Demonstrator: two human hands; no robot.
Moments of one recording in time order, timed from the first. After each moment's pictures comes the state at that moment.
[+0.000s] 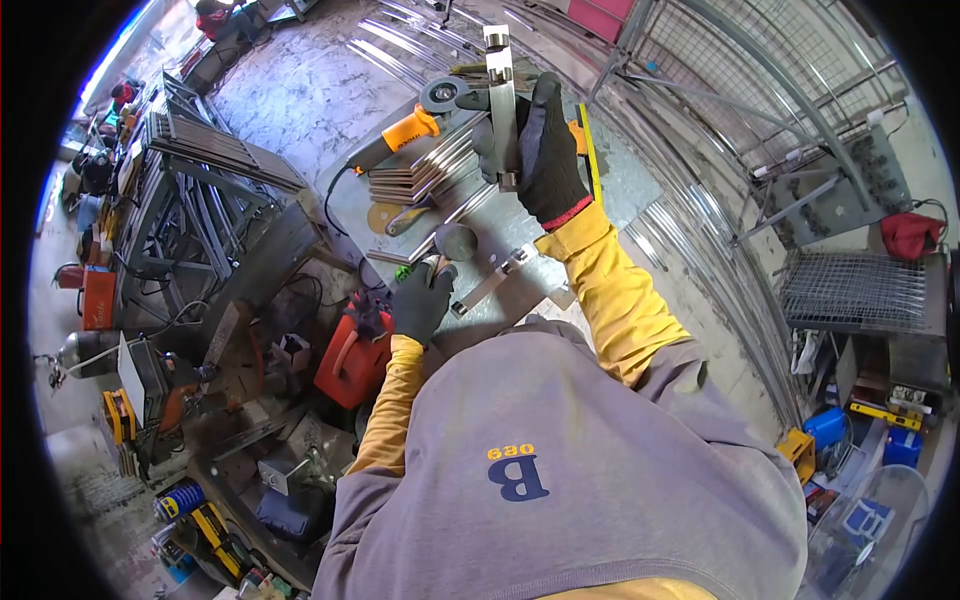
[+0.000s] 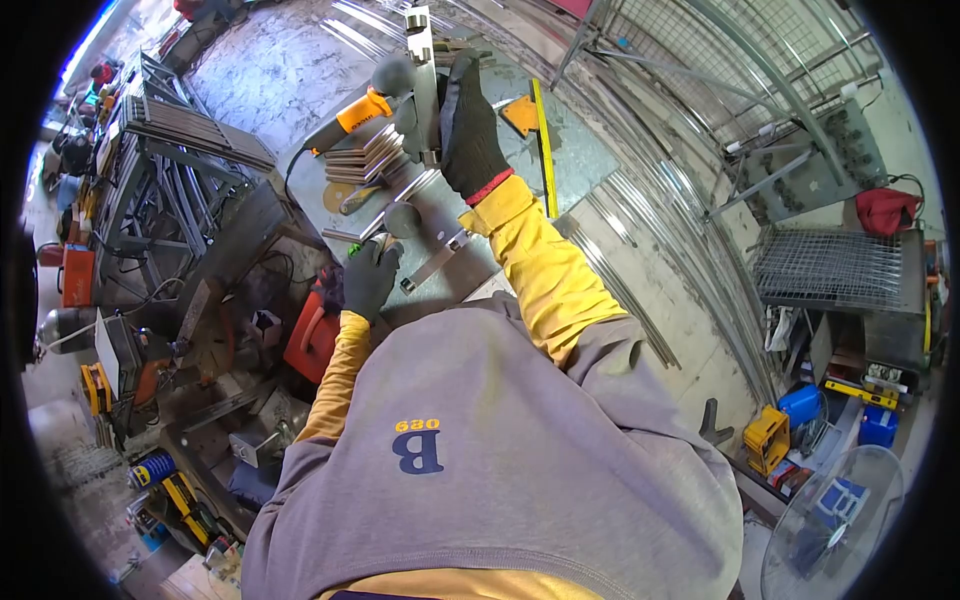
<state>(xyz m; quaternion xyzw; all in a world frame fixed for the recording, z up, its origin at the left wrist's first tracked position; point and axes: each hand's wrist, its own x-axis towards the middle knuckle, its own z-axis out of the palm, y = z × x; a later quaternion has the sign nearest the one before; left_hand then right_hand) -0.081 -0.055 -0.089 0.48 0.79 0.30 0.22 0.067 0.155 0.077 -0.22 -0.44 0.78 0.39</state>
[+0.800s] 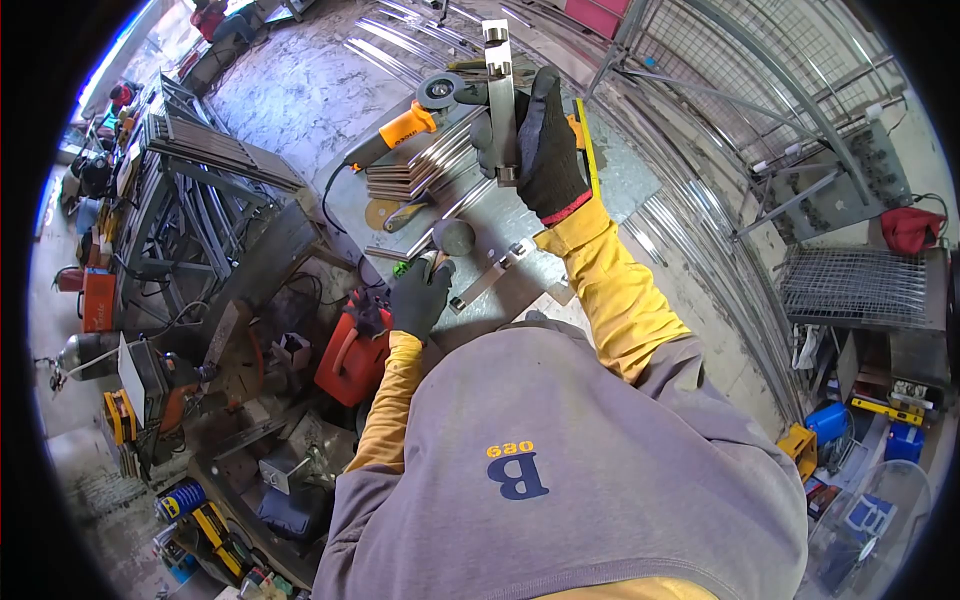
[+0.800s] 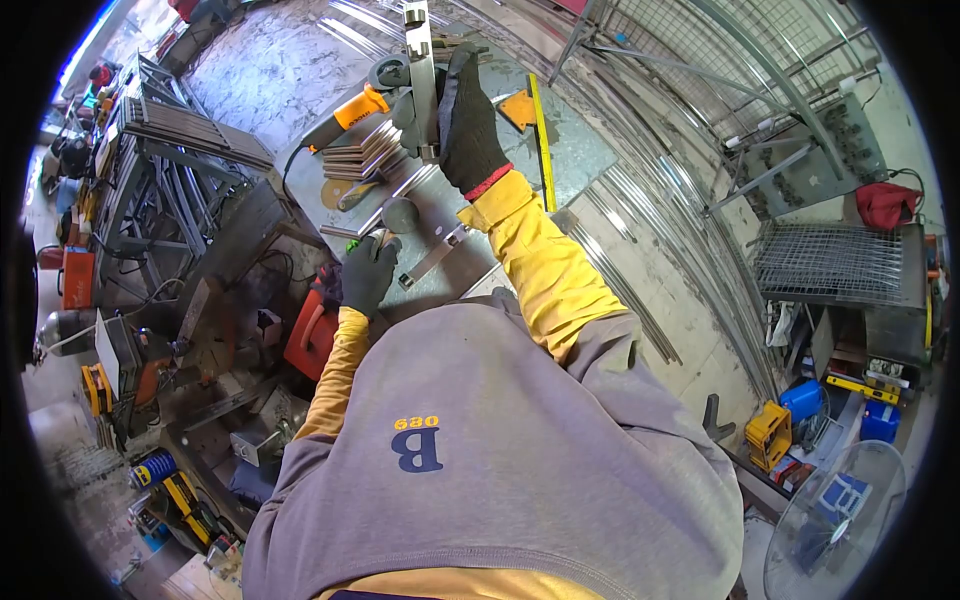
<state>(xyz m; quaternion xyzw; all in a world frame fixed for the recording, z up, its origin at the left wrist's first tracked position) -0.080 -0.055 -0.083 0.48 0.79 0.30 0.23 0.074 0.138 0.098 -0.26 -0.48 0.73 0.41</state>
